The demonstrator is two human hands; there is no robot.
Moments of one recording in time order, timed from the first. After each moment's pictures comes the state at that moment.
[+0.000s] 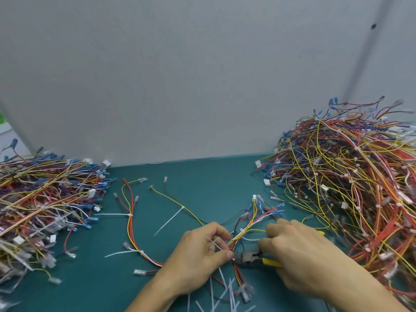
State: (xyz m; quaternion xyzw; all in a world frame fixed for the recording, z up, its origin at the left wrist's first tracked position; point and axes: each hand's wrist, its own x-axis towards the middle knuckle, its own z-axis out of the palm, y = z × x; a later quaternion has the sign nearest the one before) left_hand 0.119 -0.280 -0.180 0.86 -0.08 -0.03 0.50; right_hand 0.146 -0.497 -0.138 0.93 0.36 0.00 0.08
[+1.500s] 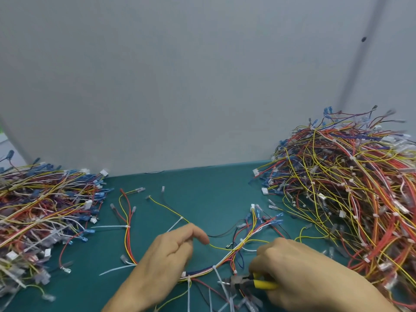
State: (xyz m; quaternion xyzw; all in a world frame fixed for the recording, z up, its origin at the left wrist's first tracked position) left_hand 0.106 -0.245 -0.149 0.86 -0.09 0.04 0.50; right_hand 0.145 -0.489 -0.120 0.91 0.40 -0.11 0.00
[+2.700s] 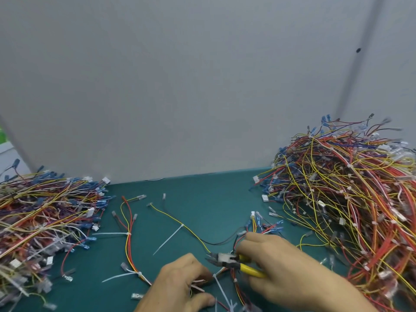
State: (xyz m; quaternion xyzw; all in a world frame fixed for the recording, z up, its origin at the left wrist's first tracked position) left_hand 0.097 -0.253 -0.176 0.93 -0.14 0.06 0.34; right_hand 0.152 -0.479 -0.123 0.91 0.40 -0.05 -0.14
